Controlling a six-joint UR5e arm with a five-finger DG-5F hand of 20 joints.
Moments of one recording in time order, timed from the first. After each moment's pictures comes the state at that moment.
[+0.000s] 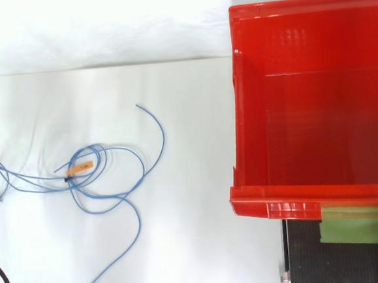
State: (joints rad) arm 0.24 -2.20 -1.31 -2.83 -1.51 -0.10
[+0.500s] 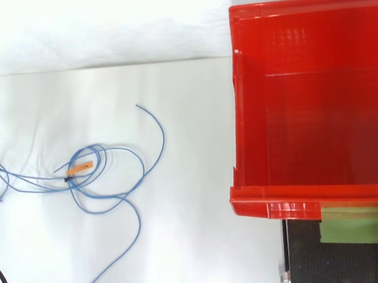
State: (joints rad) arm 0.24 -2.20 -1.31 -2.83 -1.51 -0.10
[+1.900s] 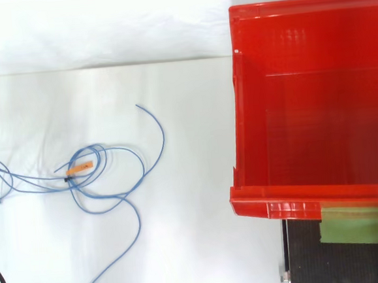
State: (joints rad) arm 0.24 -2.20 -1.30 -2.83 -1.51 -0.09
